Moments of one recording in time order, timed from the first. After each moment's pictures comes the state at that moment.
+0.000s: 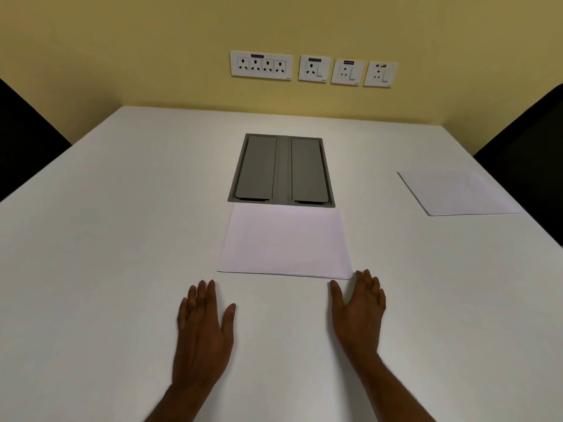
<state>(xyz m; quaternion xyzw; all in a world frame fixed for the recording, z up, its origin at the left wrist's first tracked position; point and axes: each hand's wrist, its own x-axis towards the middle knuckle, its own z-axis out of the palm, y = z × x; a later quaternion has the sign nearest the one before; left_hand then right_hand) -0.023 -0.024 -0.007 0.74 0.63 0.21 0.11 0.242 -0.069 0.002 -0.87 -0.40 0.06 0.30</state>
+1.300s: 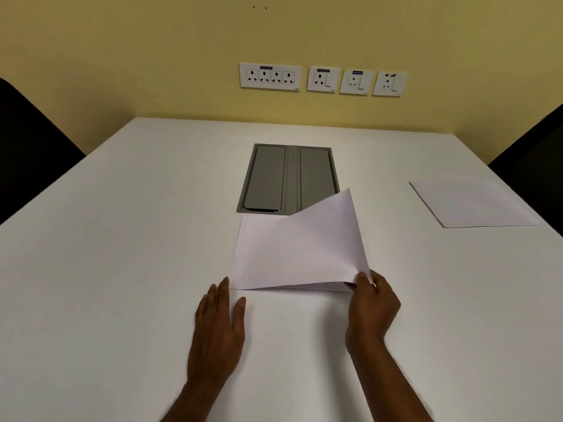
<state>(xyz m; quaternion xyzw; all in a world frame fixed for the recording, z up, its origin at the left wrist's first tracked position) -0.008 -0.001 0.002 0.70 0.62 0.29 0.20 0.222 -0.031 0.060 -0.70 -0.11 0.18 0.68</state>
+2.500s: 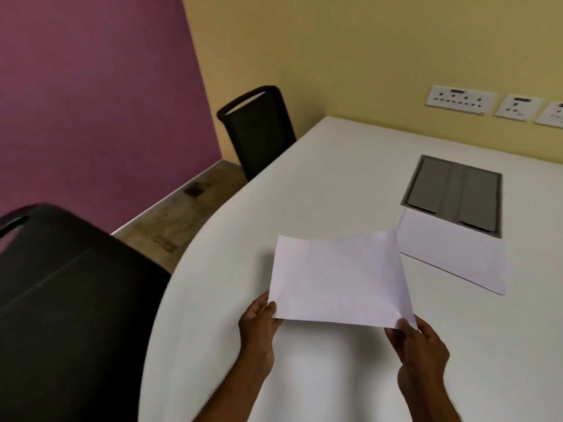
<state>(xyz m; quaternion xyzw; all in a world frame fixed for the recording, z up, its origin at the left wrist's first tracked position) -0.256 -0.257 0.141 0.08 0.57 0.64 0.52 -0.003 -0.232 0.147 -0.64 -0.10 0.48 0.59</state>
